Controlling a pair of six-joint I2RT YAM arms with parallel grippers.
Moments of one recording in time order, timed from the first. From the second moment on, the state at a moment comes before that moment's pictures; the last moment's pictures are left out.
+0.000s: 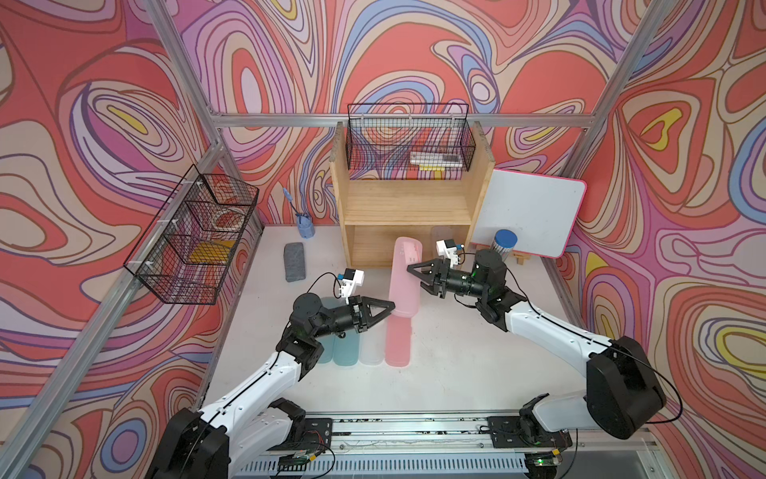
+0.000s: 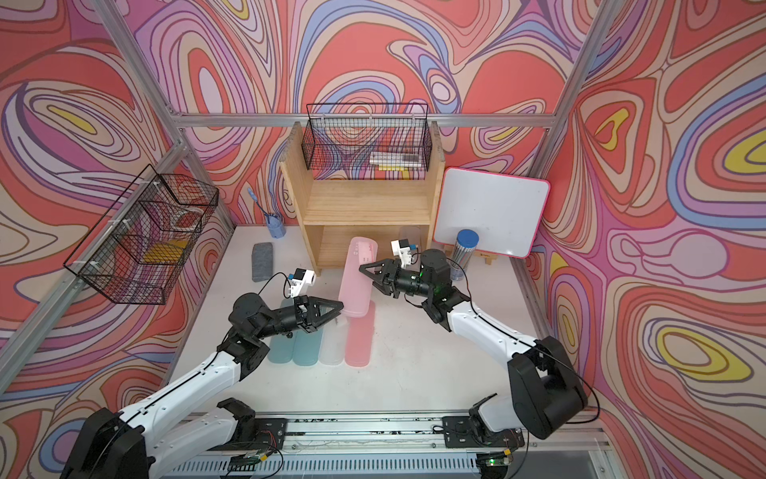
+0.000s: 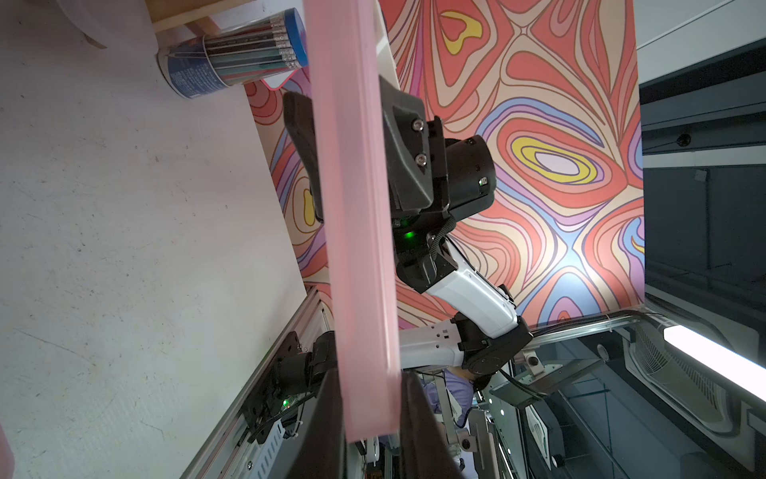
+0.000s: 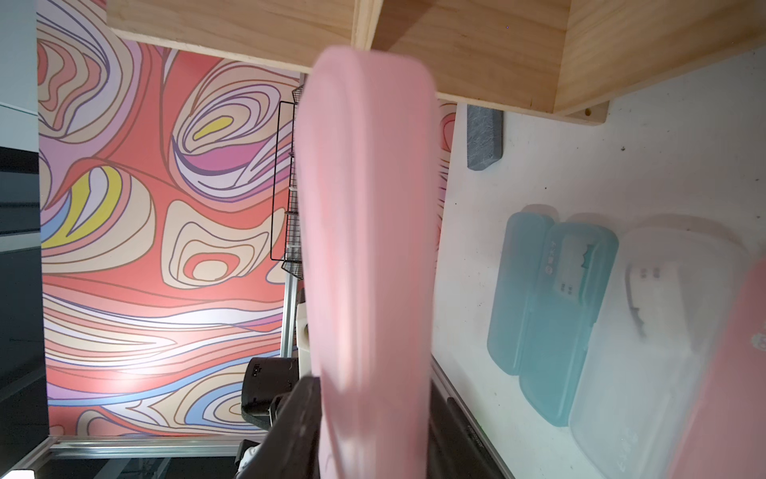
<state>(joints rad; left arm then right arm) -0.44 1.02 0.48 0.62 0.88 -1.37 0.47 1.42 0.88 0.44 -0.76 1.31</state>
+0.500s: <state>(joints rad) -0.44 0.99 0.49 0.33 0.78 -1.26 0.46 1.41 0.83 0.39 -0.73 1.27</state>
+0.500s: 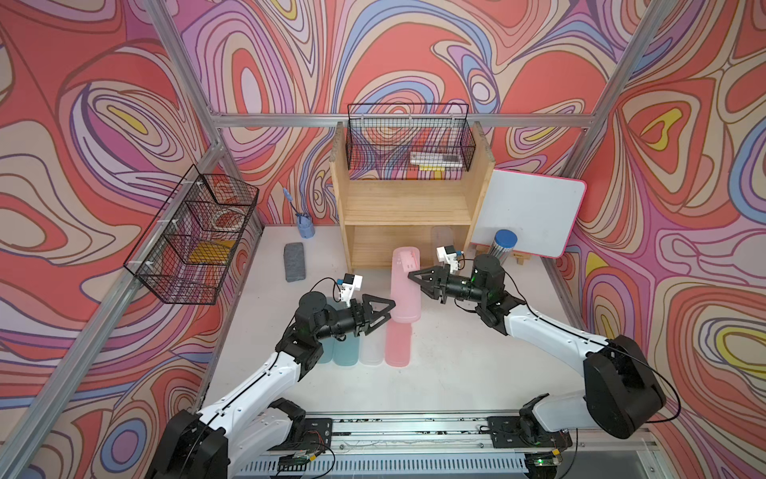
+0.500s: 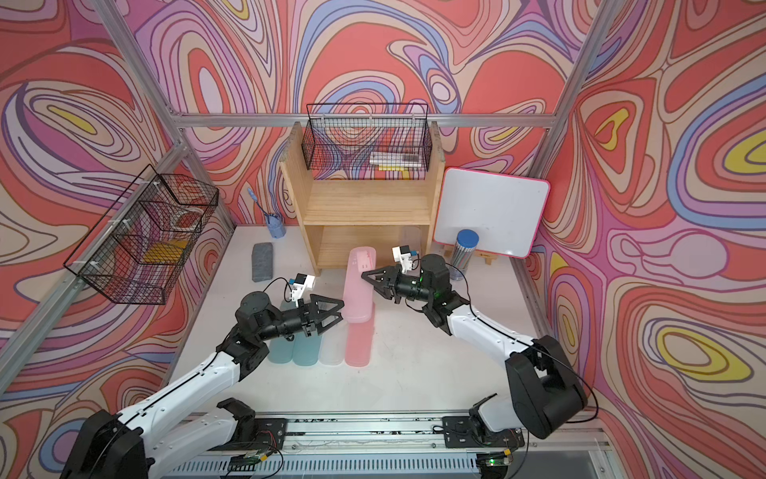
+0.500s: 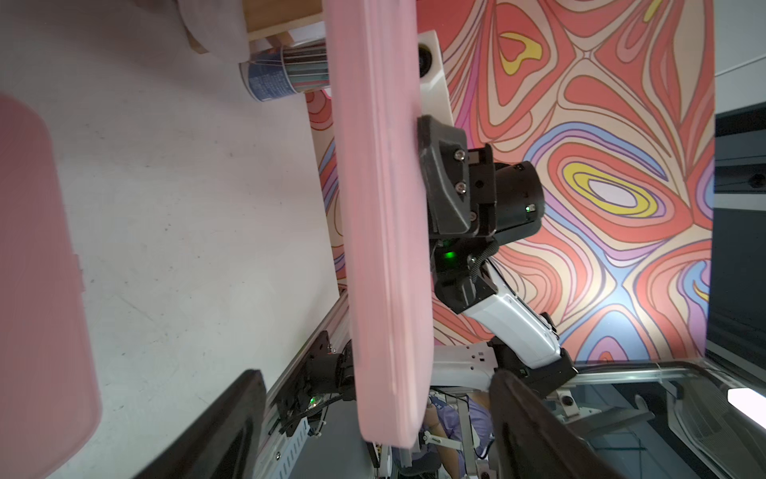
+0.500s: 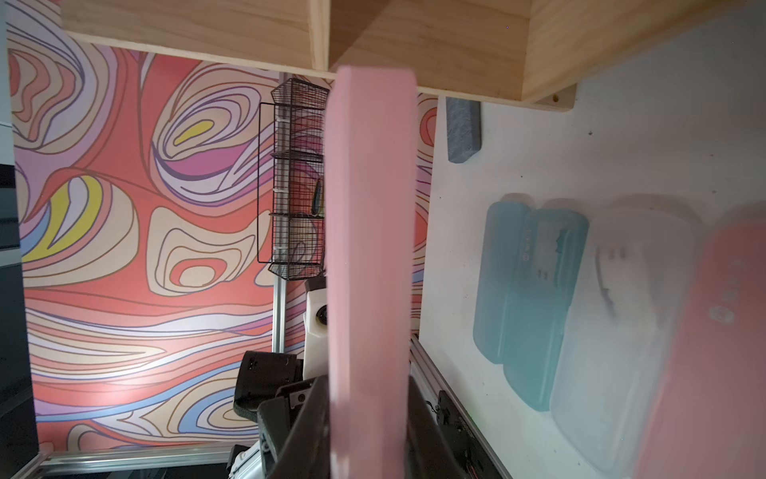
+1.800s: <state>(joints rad) -0.41 0.64 0.69 -0.71 0.19 -1.00 0.46 1.47 0.61 0.04 -0.47 0.84</state>
